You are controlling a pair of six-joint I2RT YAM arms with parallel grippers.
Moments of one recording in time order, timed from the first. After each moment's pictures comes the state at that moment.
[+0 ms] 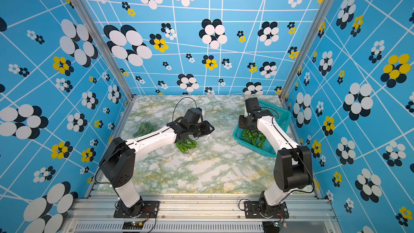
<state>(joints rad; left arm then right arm) -0.68 1.72 1.25 -0.22 0.20 -0.85 0.23 1.61 1.31 -0.74 -0.02 0.23</state>
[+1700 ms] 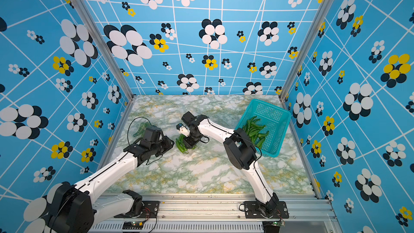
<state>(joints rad) -0.38 1.17 0.68 -0.36 0.09 -0.91 0.80 2.28 1.89 -0.90 -0.28 -0.12</state>
